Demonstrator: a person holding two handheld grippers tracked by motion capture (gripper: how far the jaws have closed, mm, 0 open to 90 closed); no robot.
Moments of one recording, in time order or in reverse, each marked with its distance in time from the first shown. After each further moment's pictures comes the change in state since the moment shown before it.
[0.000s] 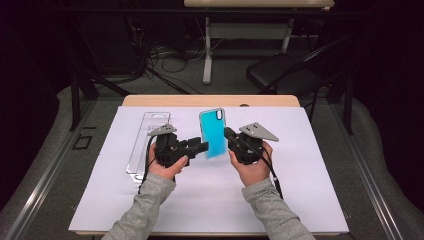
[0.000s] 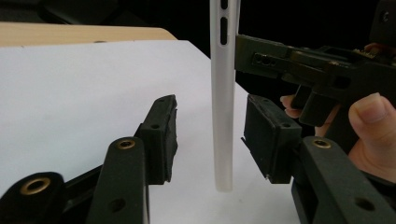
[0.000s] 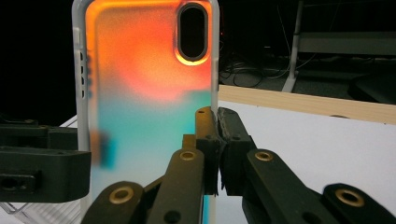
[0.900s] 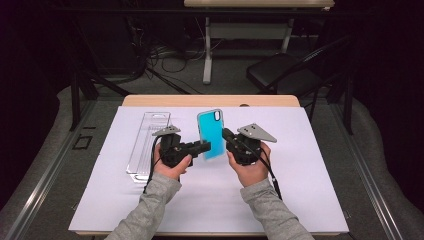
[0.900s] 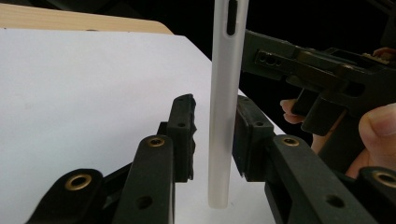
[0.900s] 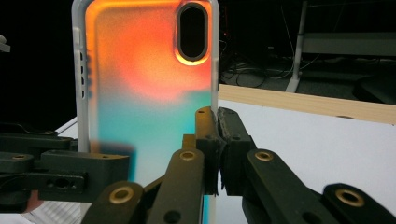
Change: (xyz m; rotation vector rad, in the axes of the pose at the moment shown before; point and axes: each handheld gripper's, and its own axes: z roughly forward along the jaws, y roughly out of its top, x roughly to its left) left arm 0.001 -0.004 0.010 0.006 -0.007 -0.047; right arm 0.003 -0.002 0.001 -0.001 0.012 -0.005
